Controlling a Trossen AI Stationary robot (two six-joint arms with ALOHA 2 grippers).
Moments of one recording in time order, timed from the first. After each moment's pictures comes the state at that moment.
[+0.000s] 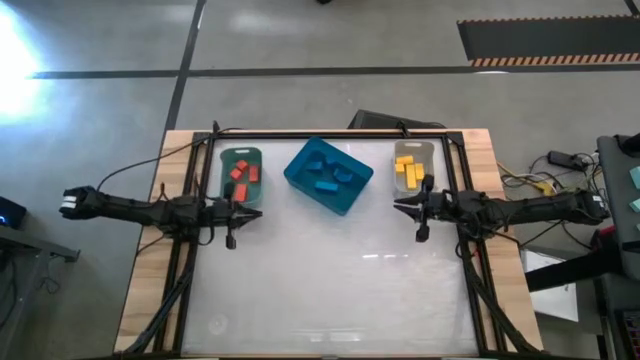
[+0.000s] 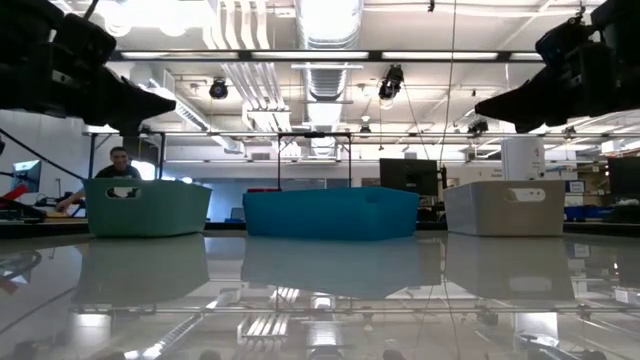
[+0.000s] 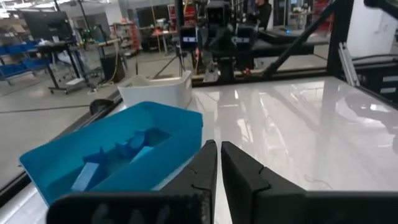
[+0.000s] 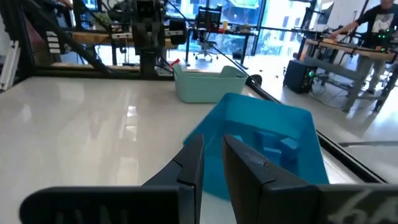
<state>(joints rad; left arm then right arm) -0.09 0.37 0.01 0.28 -0.19 0.10 -0.01 0.43 0.03 0.36 0.16 -0.09</state>
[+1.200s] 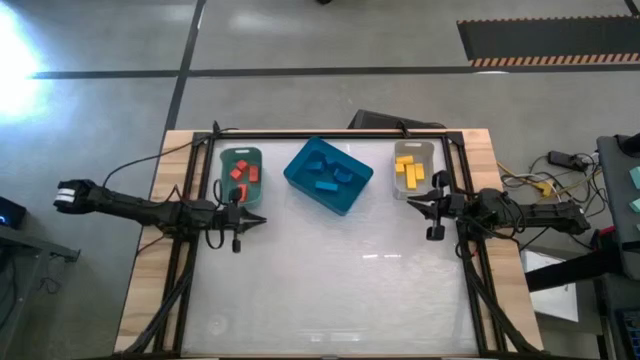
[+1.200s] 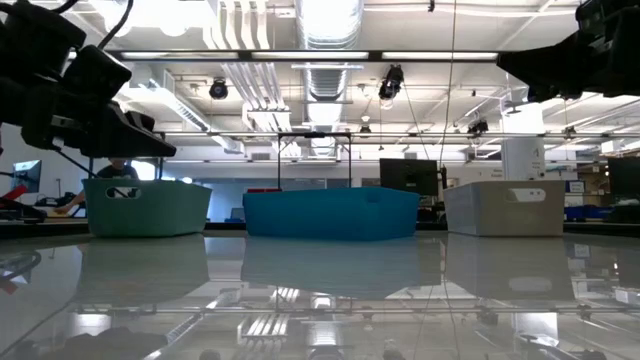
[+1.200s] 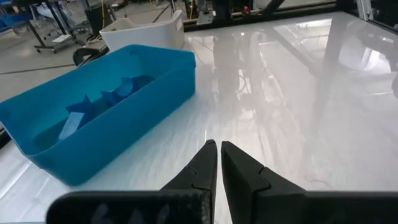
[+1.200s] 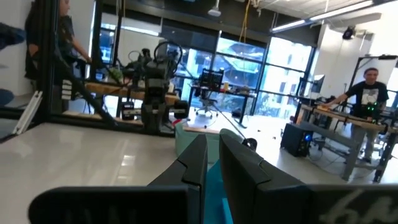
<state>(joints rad) -0.09 0.54 0.00 0.28 -0.19 0.09 -0.01 0.10 0.01 0.25 0.10 -0.22</state>
